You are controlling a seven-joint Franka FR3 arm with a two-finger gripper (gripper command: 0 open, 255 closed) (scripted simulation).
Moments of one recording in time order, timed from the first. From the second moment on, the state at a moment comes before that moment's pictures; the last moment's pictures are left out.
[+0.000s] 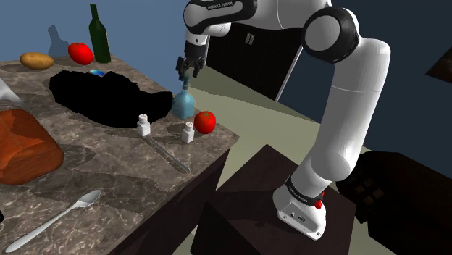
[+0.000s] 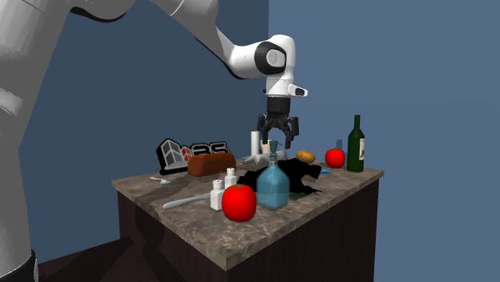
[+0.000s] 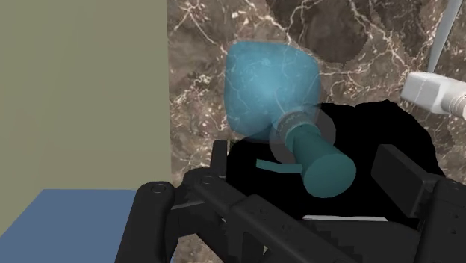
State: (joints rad) arm 0.02 0.32 -0.02 -1.65 0.11 1.99 -0.16
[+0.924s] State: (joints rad) arm 0.02 0.34 -0.02 -1.67 0.11 2.02 -0.16
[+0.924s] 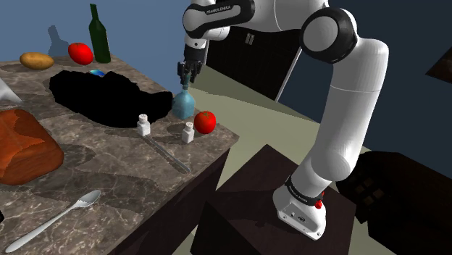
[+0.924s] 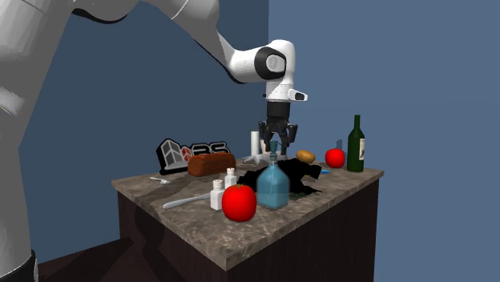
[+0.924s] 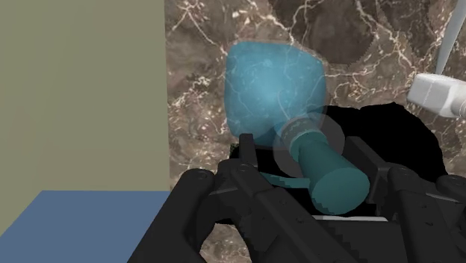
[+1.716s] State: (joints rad) arm 0.02 0.32 -0.02 -1.62 0.10 1.95 -0.15
